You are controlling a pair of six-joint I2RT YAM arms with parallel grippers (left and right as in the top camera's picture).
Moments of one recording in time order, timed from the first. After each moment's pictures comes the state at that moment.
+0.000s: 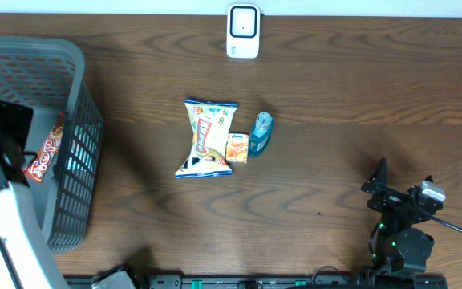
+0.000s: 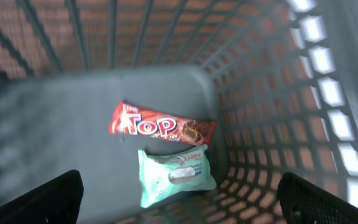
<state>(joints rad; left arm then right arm) 0.51 1.25 1.37 -0.99 -0.19 -0.84 -0.12 0.01 0.01 -0.05 0.22 0.19</state>
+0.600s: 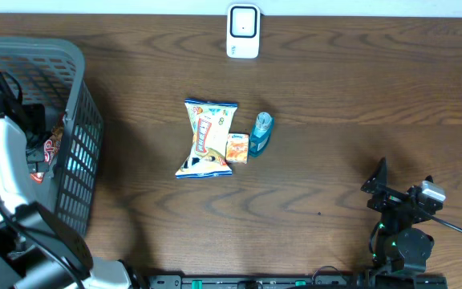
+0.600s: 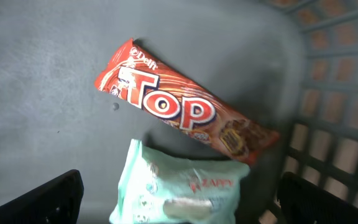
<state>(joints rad) 0.53 1.68 1.37 -0.95 -0.14 -1.18 -0.12 0.01 0.01 -0.05 0.22 0.19</state>
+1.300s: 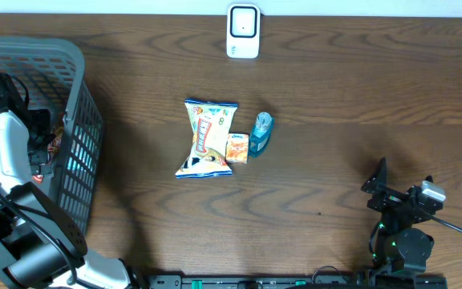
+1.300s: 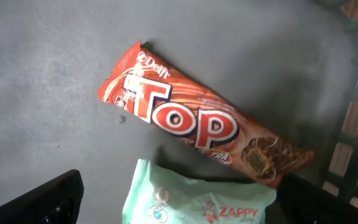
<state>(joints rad) 0.53 1.75 1.36 -0.93 -0.17 -1.18 -0.12 0.01 0.01 -0.05 0.22 0.19</state>
